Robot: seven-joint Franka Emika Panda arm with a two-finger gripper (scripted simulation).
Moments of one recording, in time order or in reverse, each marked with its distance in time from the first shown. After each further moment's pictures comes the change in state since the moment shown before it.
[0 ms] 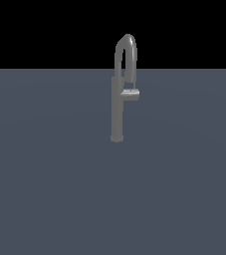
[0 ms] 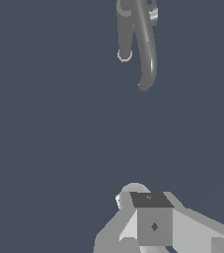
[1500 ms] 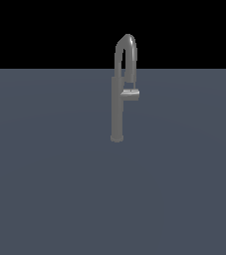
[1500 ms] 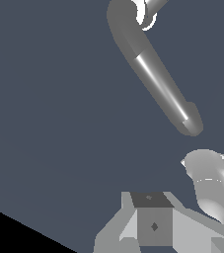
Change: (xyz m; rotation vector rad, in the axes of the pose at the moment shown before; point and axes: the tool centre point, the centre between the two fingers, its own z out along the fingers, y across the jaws) arm 0.171 0.001 0.017 0.386 -0.441 0.379
